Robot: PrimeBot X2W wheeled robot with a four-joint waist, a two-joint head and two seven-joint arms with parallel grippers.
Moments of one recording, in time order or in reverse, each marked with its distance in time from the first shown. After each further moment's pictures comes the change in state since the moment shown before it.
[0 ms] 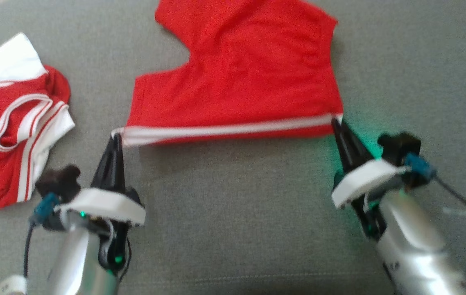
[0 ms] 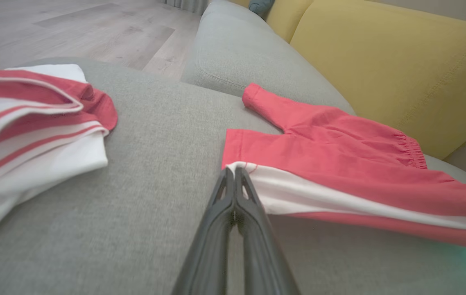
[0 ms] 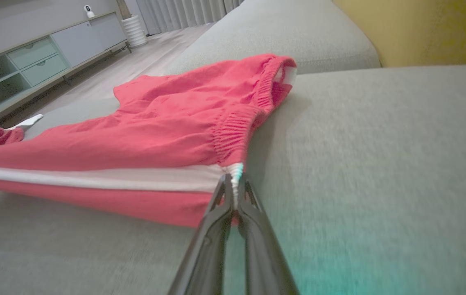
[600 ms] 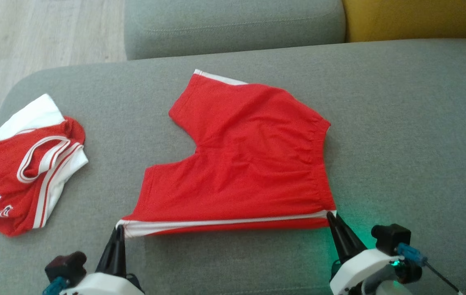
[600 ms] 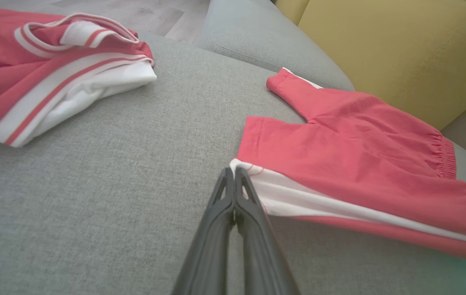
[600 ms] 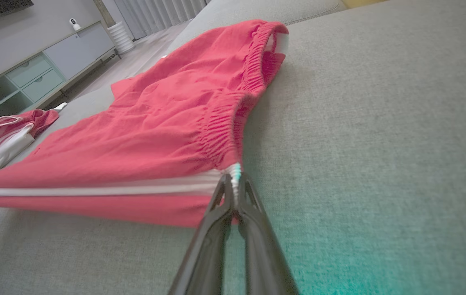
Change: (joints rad) left arm 0.322 0.001 0.002 -0.042 -0.016 0.027 0.001; right arm 0.347 0.031 -0.005 -0.063 0.047 0.000 0.000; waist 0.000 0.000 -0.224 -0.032
